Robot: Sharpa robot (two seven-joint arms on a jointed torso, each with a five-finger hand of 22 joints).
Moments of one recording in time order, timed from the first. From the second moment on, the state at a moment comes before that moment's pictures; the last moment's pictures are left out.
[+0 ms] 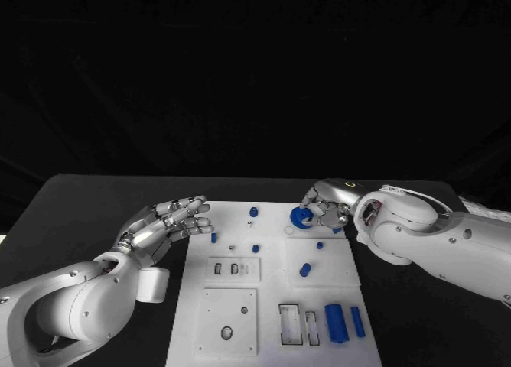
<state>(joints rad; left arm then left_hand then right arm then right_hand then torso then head) 1.18 -1.01 0.01 1.83 0.17 -0.36 0.47 1.42 -0.06 0.22 0.07 0.13 0.98 0.21 0.07 0.07 1.06 0.15 0.07 0.07 1.20 0.08 0.19 0.34 0.17 1.04 0.18 0.47 0.21 1.24 -0.95 0.08 1.60 -1.61 -0.20 -0.25 1.41 -0.04 0.26 0.19 0.12 1.06 0.13 0.11 0.02 1.47 0.00 1.38 1.31 1.46 -0.06 1.54 1.31 0.07 1.47 0.05 1.46 1.31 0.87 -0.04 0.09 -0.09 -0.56</state>
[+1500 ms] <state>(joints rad) 1.18 -1.00 0.01 1.83 0.17 -0.35 0.47 1.42 -0.06 0.22 0.07 0.13 0.98 0.21 0.07 0.07 1.06 0.15 0.07 0.07 1.20 0.08 0.19 0.34 0.17 1.04 0.18 0.47 0.21 1.23 -0.69 0.06 1.58 -1.84 -0.28 -0.29 1.42 -0.04 0.30 0.15 0.12 1.06 0.13 0.11 0.02 1.47 0.00 1.37 1.31 1.46 -0.06 1.55 1.31 0.07 1.47 0.04 1.46 1.31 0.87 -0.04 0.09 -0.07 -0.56</state>
